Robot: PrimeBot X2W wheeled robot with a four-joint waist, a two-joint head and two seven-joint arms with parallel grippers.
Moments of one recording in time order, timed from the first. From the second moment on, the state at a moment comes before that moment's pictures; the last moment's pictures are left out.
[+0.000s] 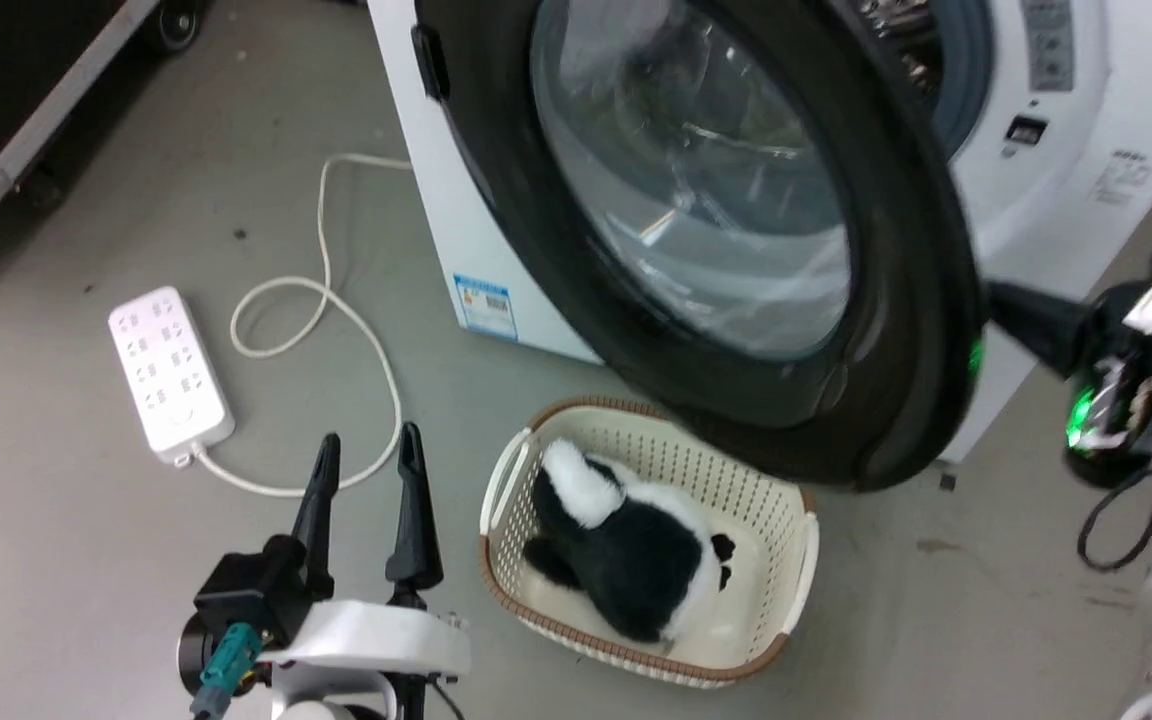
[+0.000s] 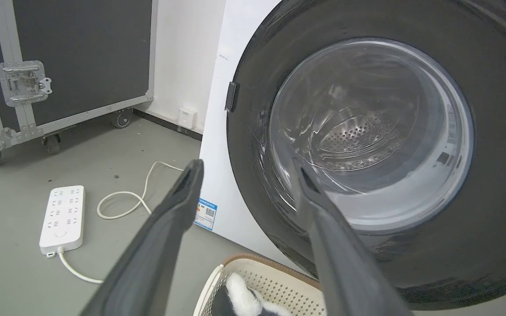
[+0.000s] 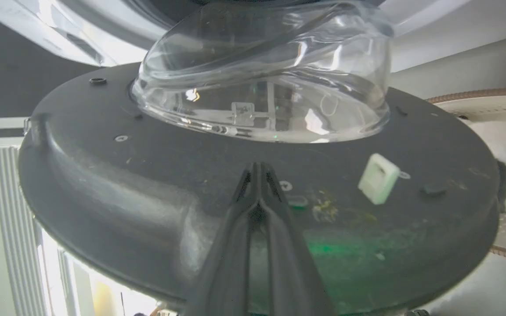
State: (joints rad) left arm -0.09 0.05 -0.20 0.02 -0.34 0.15 -0.26; right arm -0.90 -0.06 -0.76 0.78 0.83 0.13 1.11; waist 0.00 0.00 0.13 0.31
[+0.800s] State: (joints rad) left arm -0.02 0.05 -0.22 0.11 -0.35 0.10 -0.26; right arm -0.50 -0.05 0.26 0.61 1.68 0.13 0.78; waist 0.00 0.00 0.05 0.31
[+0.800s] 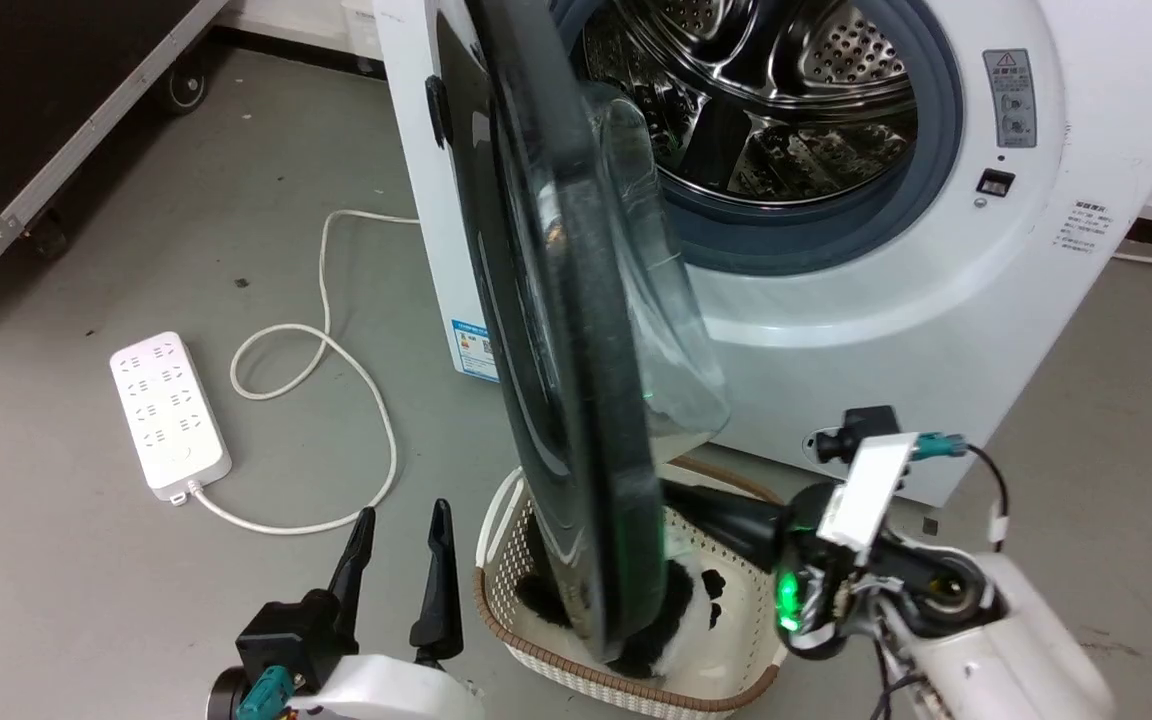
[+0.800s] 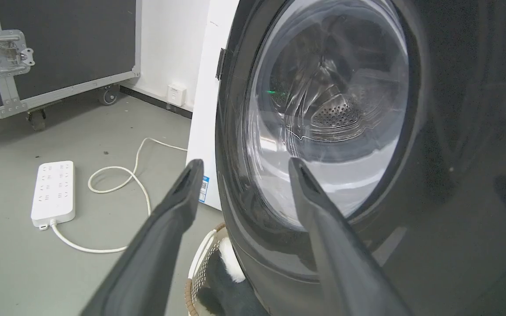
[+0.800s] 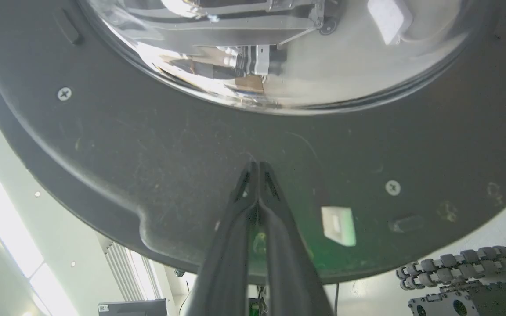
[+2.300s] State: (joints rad) left arm 0.06 0.05 -0.03 0.15 -0.28 -0.06 -0.26; right arm 0.12 -0.05 -0.09 0.00 0.12 0.13 -0.26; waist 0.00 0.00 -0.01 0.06
